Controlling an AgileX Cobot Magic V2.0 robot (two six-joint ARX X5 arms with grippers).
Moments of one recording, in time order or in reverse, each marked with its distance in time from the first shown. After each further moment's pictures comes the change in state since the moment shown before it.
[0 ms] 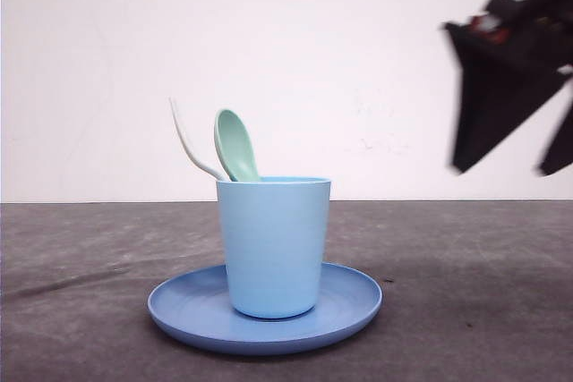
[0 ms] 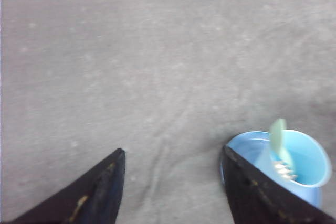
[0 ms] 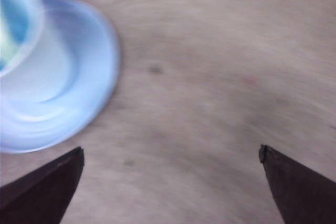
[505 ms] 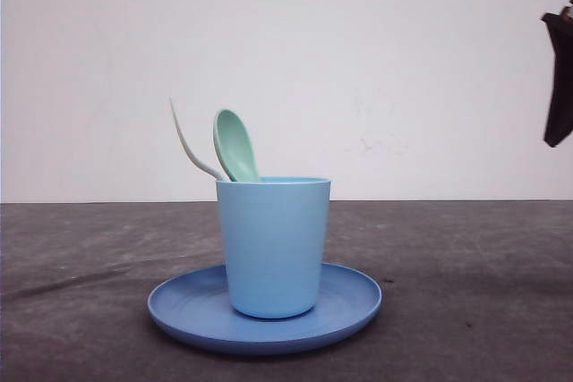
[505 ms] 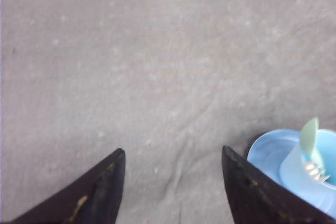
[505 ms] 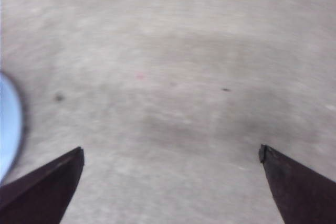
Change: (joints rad) left arm 0.000 0.007 0.000 -0.037 -0.080 0.000; right arm -0.380 -0.059 0.000 -0.054 -0.151 0.007
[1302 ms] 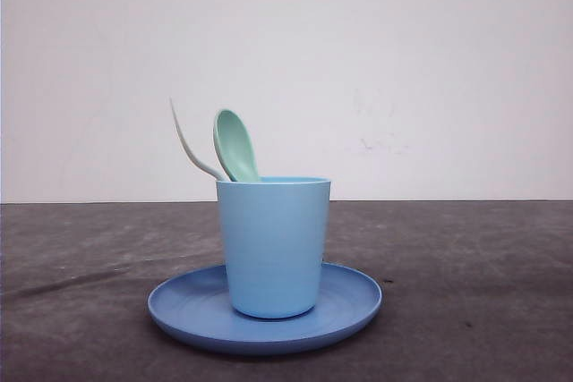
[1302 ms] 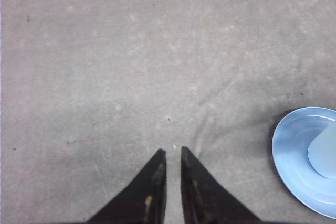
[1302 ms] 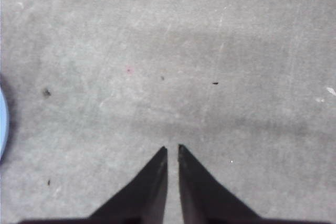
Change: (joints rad) left arm 0.000 0.058 0.000 -0.045 -0.053 0.004; right arm -0.005 0.000 0.000 -0.010 0.016 -0.012
